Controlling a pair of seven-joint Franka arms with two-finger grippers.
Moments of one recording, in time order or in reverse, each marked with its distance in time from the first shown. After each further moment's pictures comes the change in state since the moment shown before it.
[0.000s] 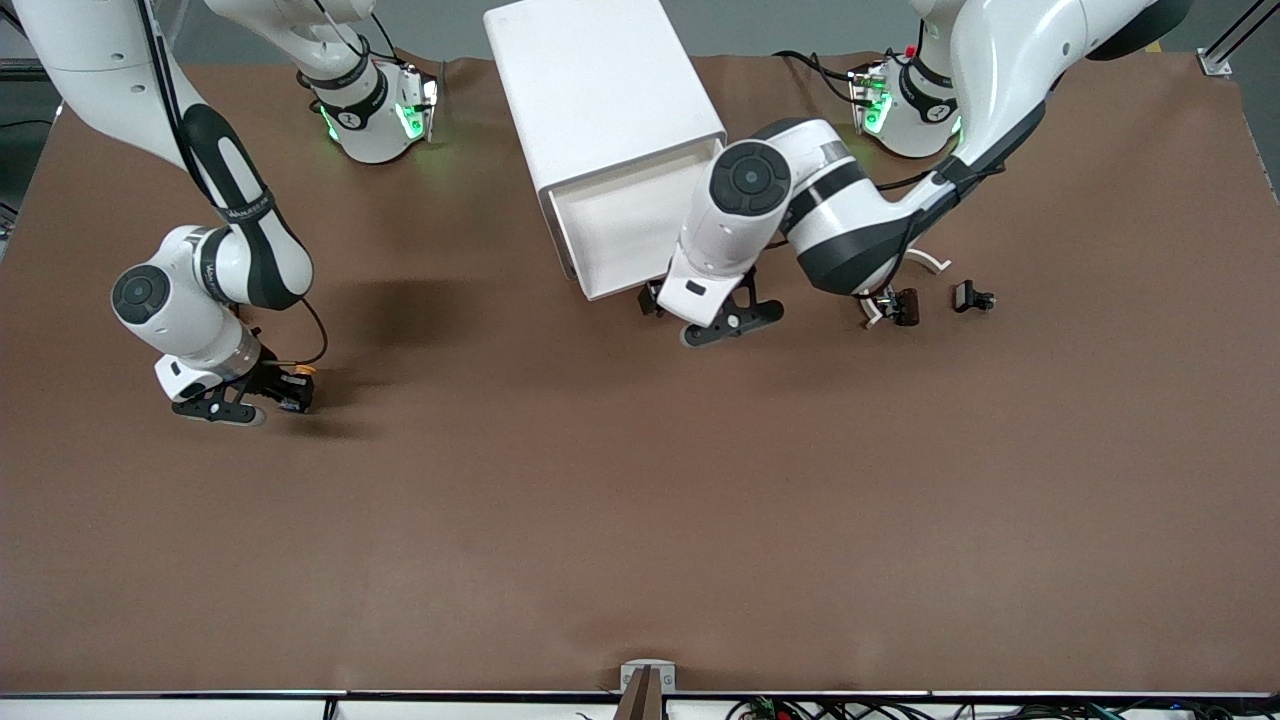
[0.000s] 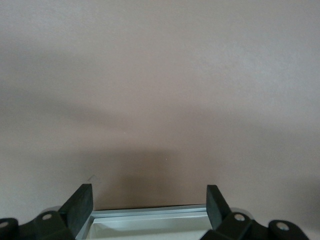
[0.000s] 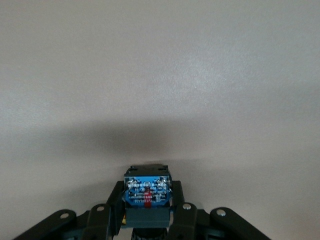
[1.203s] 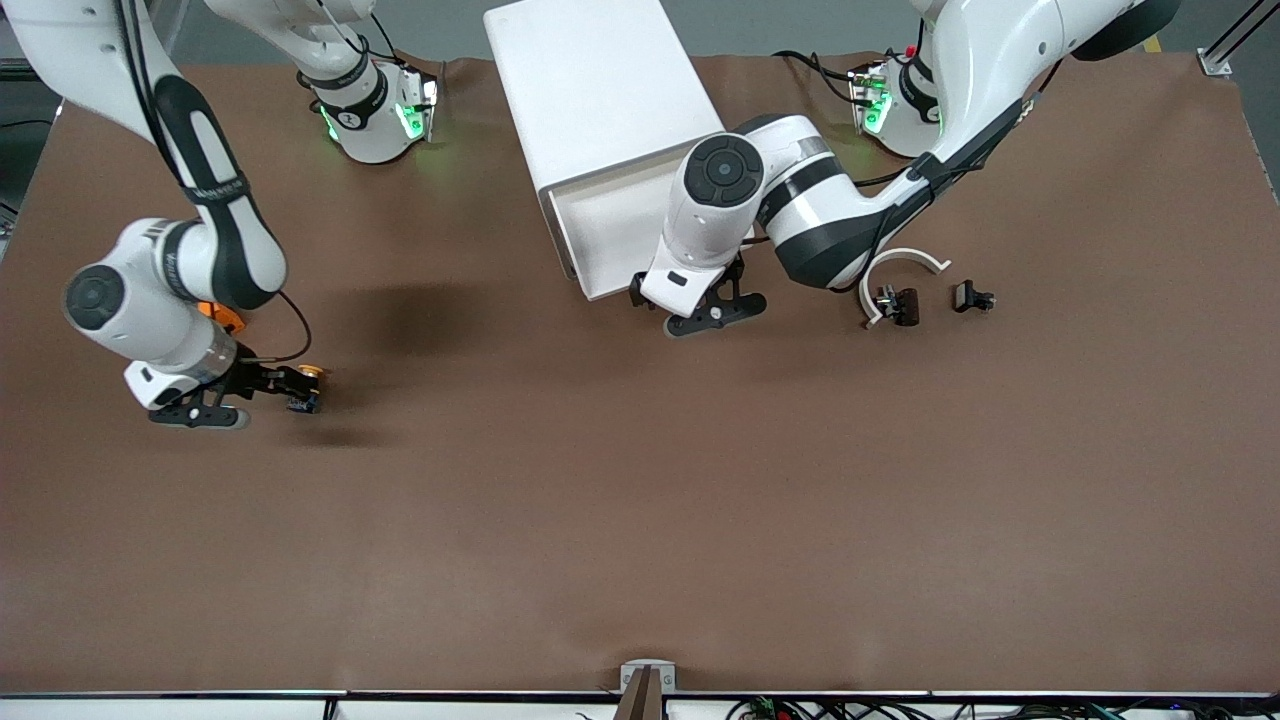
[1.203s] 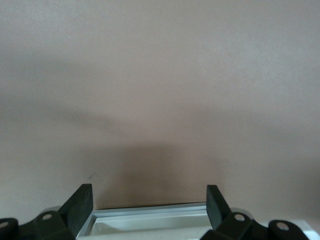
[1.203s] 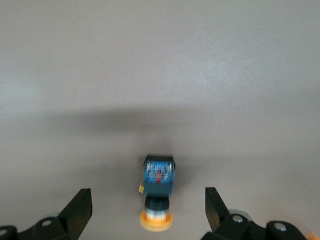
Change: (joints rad) left arm -0.044 0.000 0.025 -0.013 0.004 -0.001 0.000; right arm -0.004 -0.121 0.005 0.153 0.003 -0.373 -0.077
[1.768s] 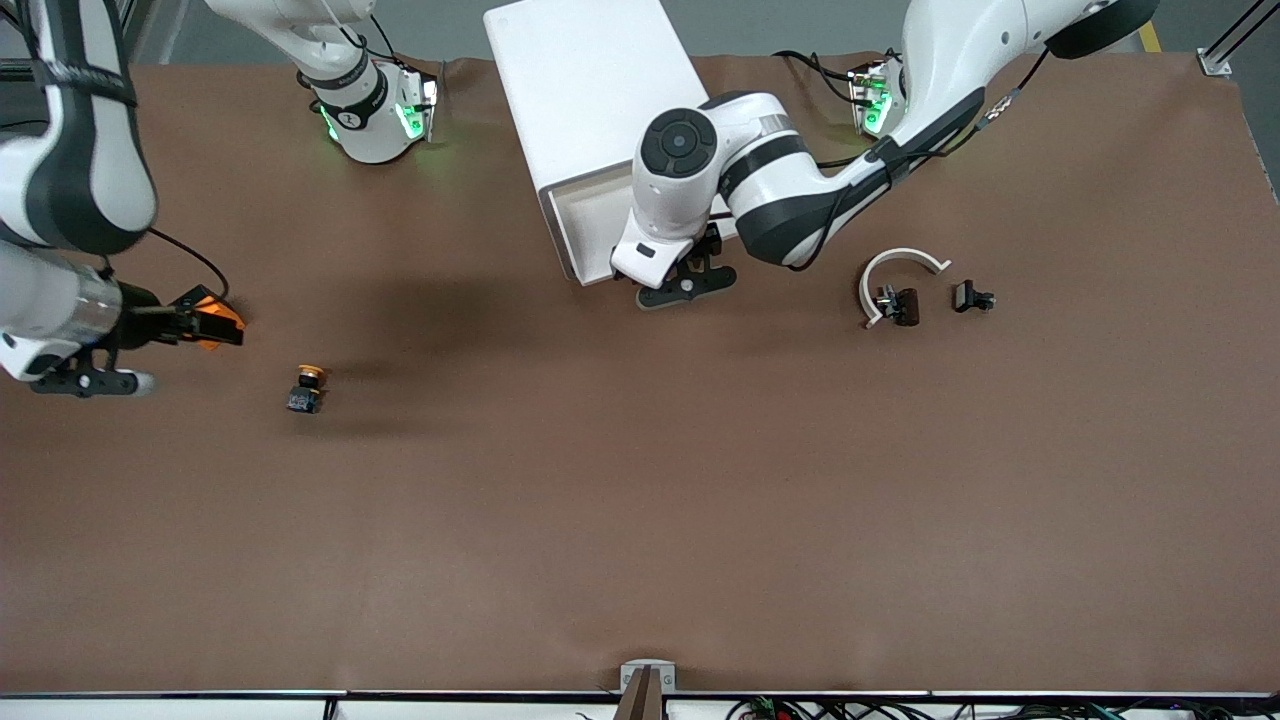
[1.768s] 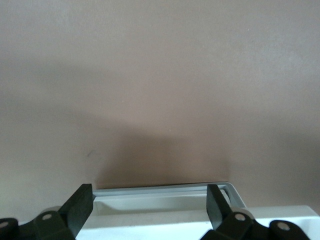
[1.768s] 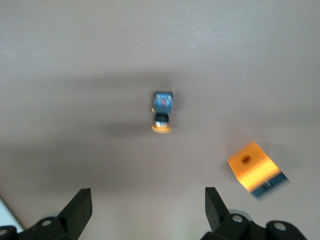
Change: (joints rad) left arm -0.078 0.000 0.001 -0.003 0.000 -0.039 -0.074; right arm -0.017 -0.148 -0.003 0.314 -0.034 -0.647 -0.008
